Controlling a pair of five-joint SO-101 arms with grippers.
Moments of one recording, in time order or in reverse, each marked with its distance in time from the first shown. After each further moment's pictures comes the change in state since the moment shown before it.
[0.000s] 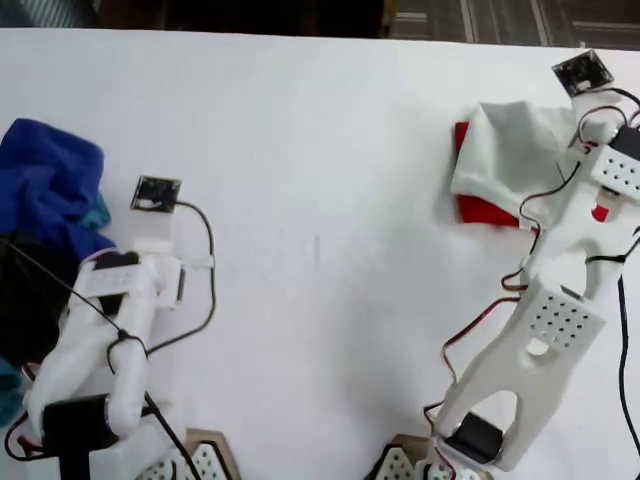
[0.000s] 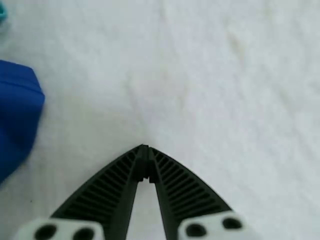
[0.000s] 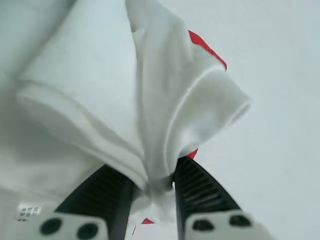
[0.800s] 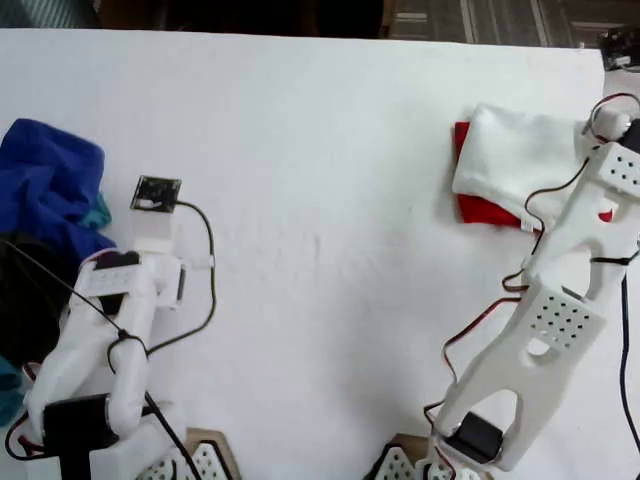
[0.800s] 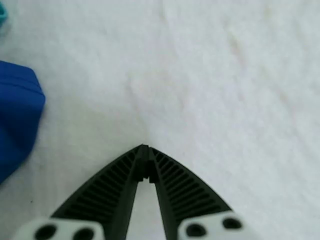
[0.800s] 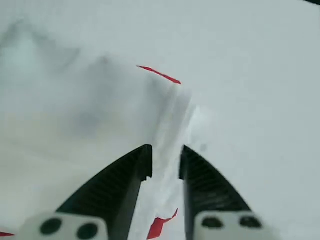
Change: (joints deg) left arm 0.0 0.0 0.0 -0.2 0.0; right arm 0.1 0.2 -7.3 -0.4 -15.0
